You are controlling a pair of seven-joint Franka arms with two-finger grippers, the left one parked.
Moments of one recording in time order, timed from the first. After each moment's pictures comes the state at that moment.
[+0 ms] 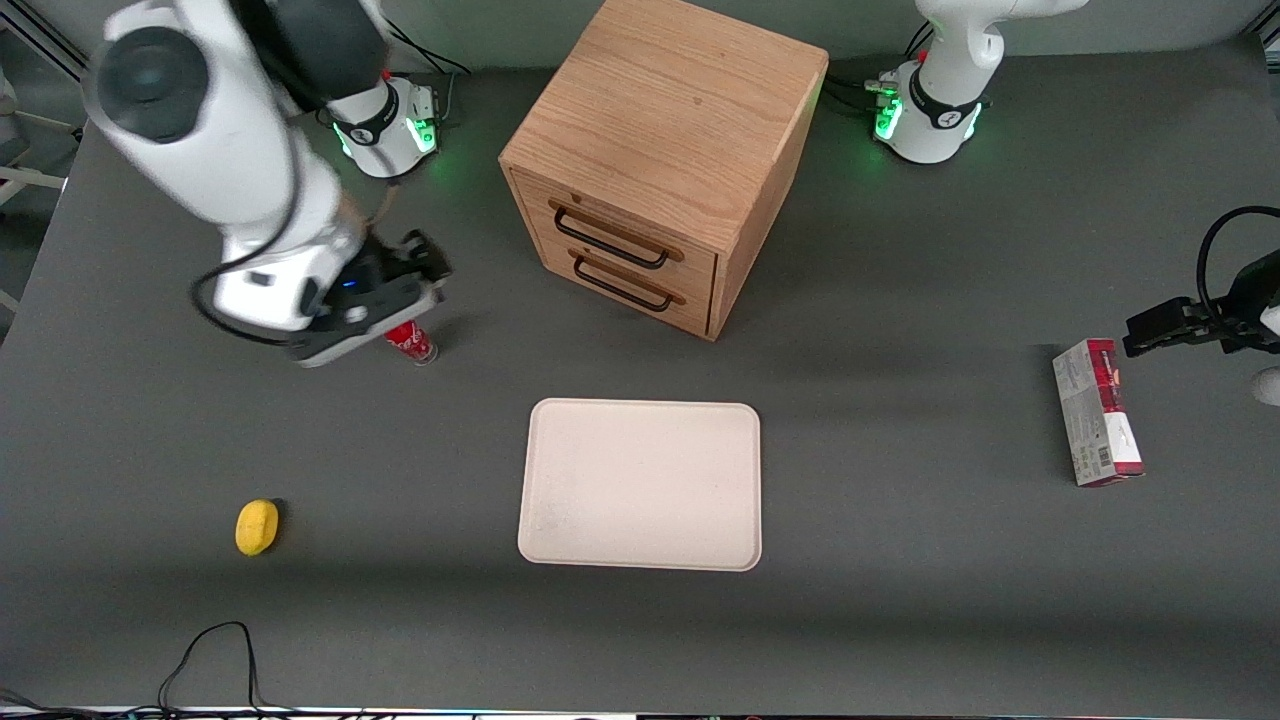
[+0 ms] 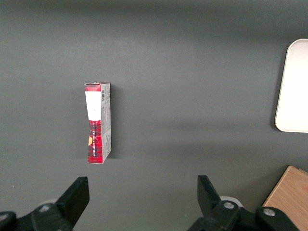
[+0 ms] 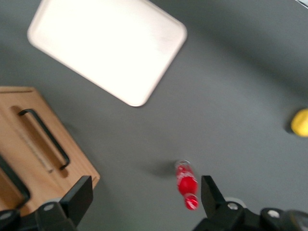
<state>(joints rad) 0.52 0.23 -0.04 -1.41 0.01 1.61 -0.07</state>
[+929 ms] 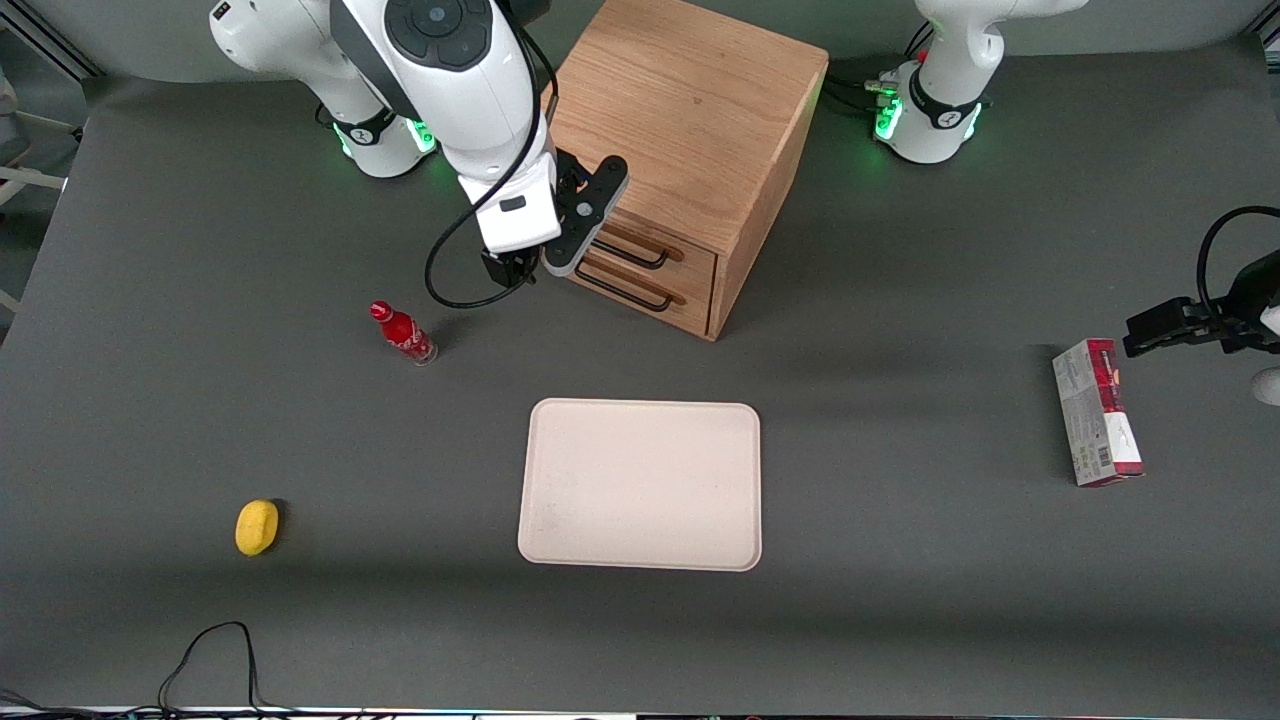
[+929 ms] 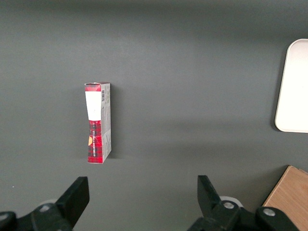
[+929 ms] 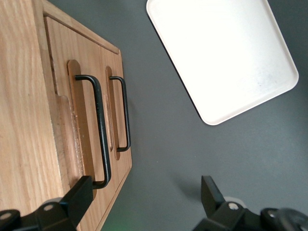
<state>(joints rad) 0.73 0.27 -0.05 -1.40 0.08 1.60 -0.34</state>
